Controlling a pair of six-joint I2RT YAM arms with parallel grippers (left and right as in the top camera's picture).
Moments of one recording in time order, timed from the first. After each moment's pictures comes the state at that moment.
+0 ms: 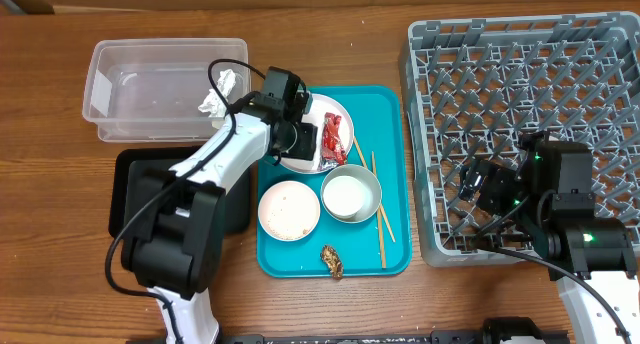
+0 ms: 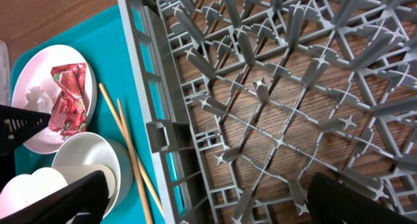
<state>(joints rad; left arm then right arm) -0.33 1.97 1.32 -0.59 0.18 -0.19 0.01 0.96 0.92 -0.90 -0.10 0.38</state>
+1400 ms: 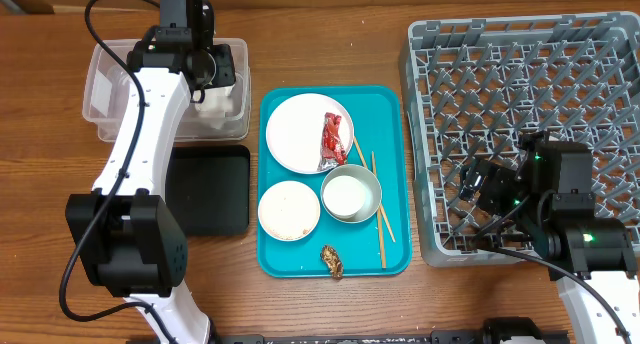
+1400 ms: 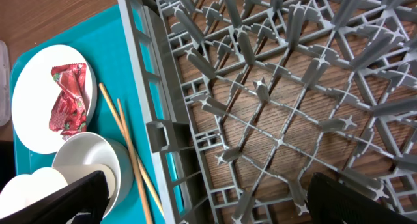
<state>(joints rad) -0.05 1.93 1.73 -0.80 0.00 -0.18 0.01 0.96 0.92 -0.90 -0.10 0.38</state>
